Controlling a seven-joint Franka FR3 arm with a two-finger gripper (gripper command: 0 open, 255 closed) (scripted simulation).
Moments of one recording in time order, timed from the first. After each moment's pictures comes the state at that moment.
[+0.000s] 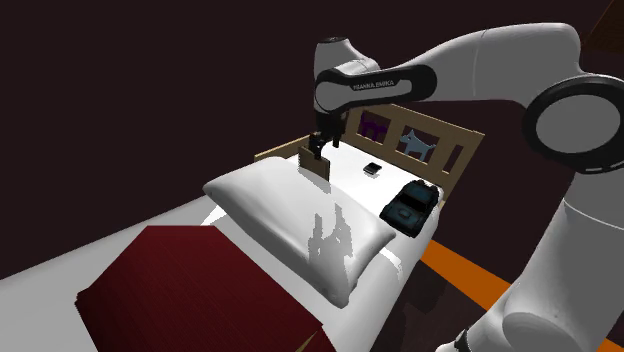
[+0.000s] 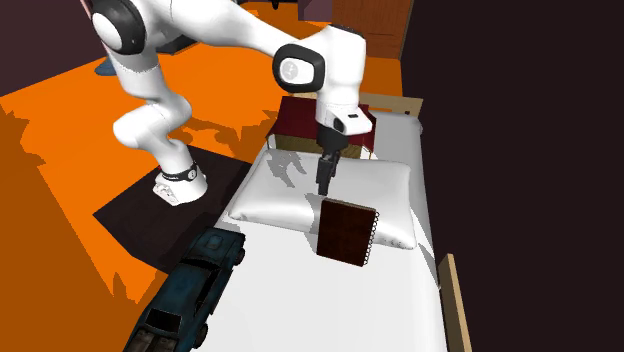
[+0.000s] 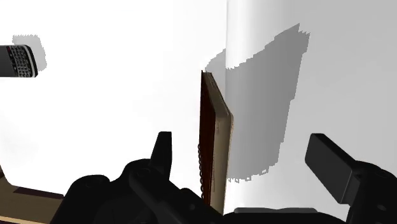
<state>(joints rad) -0.07 0.19 0.09 -1.73 -0.25 1.92 -0.01</state>
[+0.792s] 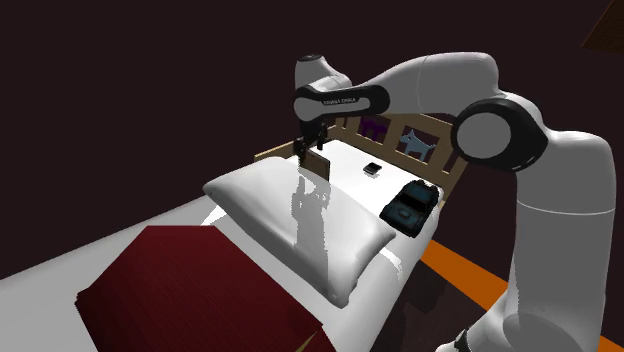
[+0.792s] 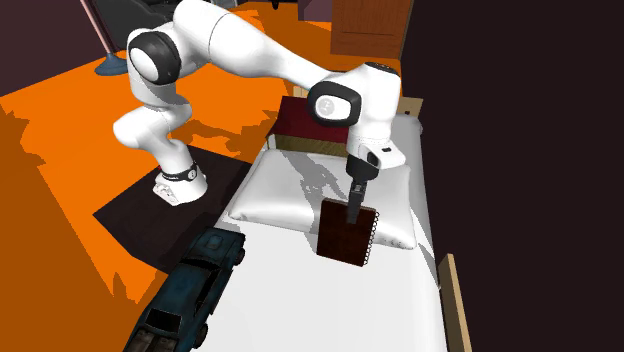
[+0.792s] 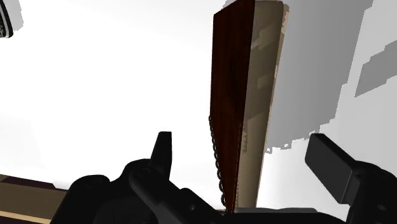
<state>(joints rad) -0.06 0.48 0.07 -1.45 -0.29 1.94 0.01</state>
